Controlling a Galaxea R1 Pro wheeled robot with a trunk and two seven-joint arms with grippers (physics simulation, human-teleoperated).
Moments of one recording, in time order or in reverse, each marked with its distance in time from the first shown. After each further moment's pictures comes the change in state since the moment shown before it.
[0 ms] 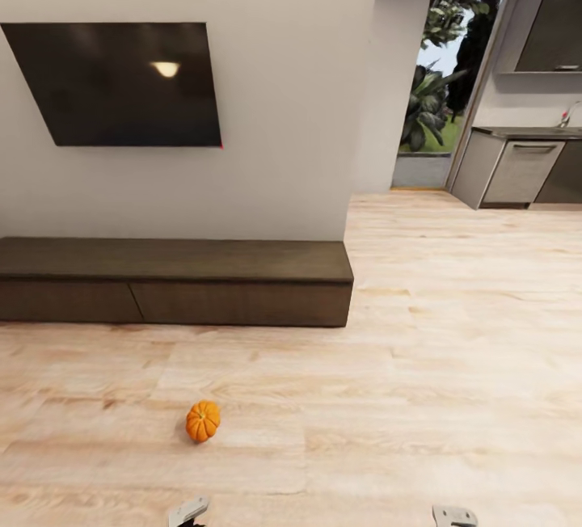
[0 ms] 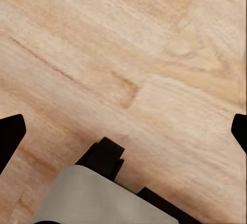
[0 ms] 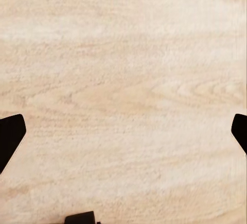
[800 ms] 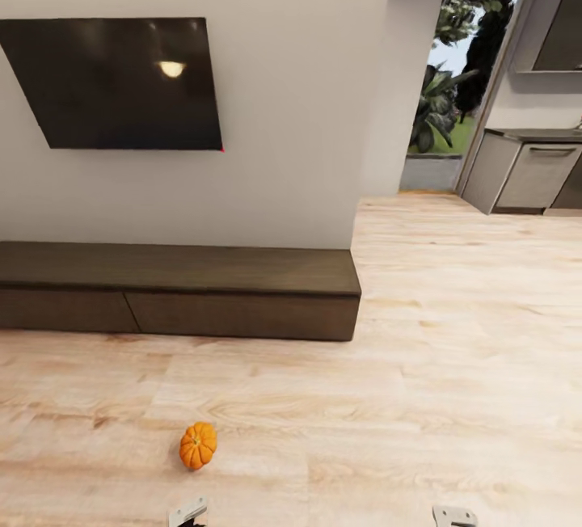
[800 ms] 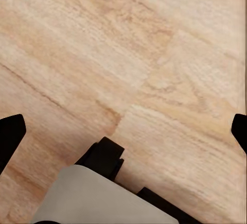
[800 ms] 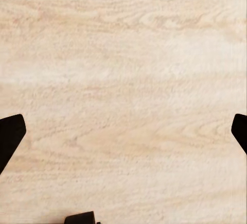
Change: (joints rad) left arm 0.000 0.000 0.000 0.000 0.000 0.000 0.000; right arm 0.000 0.000 0.000 -0.001 -0.001 0.000 -0.001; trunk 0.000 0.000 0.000
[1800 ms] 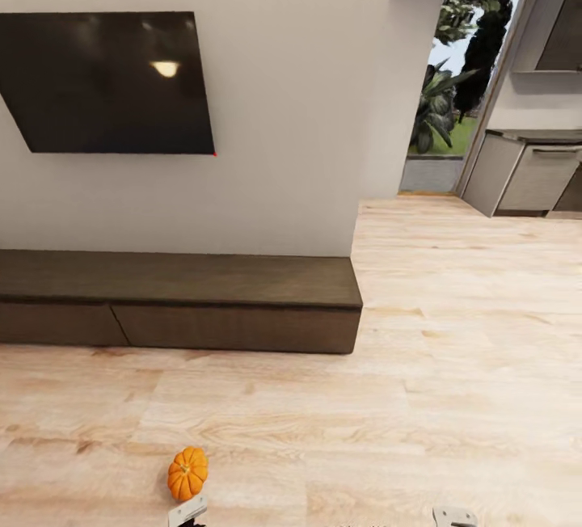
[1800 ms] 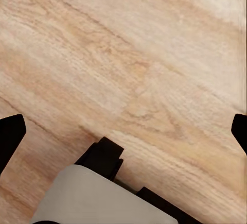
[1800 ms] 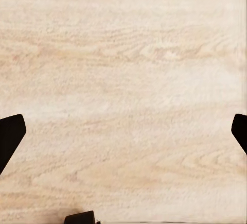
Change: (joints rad) left arm 0.000 -0.001 0.000 0.000 0.000 0.000 -0.001; right arm 0.000 0.000 0.000 0.002 0.000 0.000 0.001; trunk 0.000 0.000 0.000
